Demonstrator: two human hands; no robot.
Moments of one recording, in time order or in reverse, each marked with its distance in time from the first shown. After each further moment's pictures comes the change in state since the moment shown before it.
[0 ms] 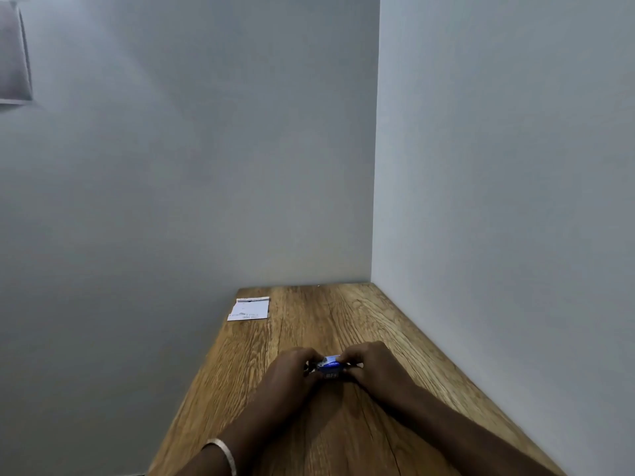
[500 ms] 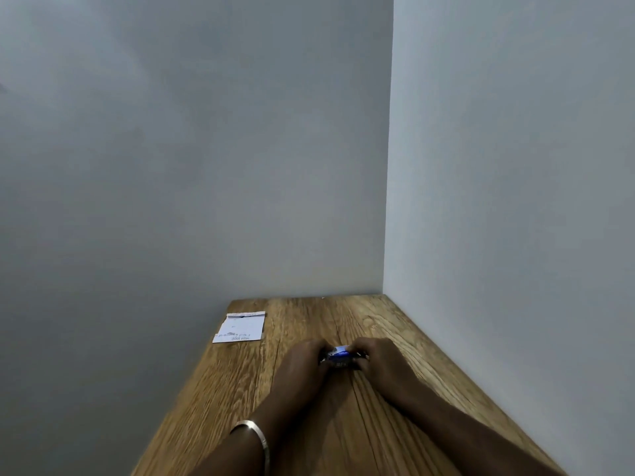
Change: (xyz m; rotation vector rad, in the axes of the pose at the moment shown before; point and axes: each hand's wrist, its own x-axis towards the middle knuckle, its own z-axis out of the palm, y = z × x) left_hand 0.114 -0.048 0.056 -0.040 0.062 -0.069; right_hand 0.105 0.070 0.033 -0.065 0.079 0.037
